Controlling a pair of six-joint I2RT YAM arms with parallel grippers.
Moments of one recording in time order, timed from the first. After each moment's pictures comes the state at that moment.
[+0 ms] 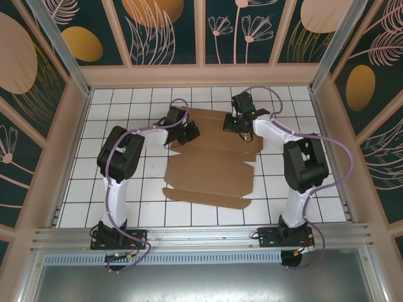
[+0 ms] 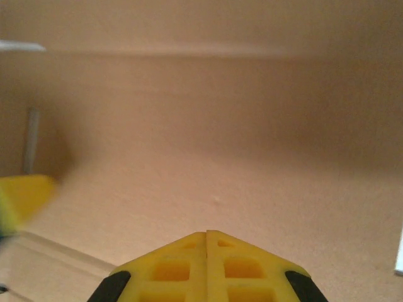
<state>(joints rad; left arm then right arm) -0.44 2.08 1.33 -0.06 0.36 -0.83 0.41 1.91 1.33 -0.43 -0.12 0.47</state>
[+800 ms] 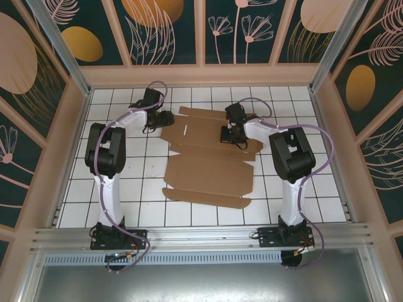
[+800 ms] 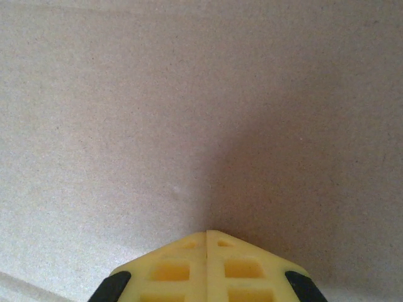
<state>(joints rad) -0.24 2.14 1.56 -0.44 0.11 -0.42 0.44 2.02 1.34 -0.43 -0.10 0.42</state>
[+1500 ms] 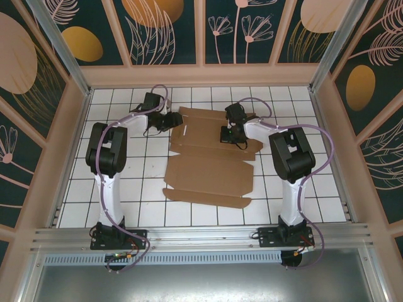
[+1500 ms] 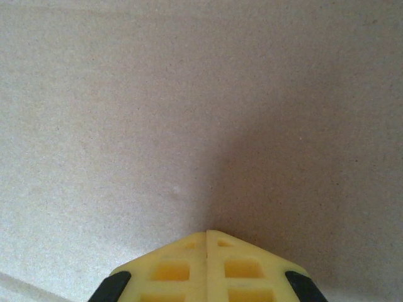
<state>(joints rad) -0.25 2.14 1.48 -0.25 0.48 -0.53 0.44 2.03 1.34 -0.42 -0.10 0.42</state>
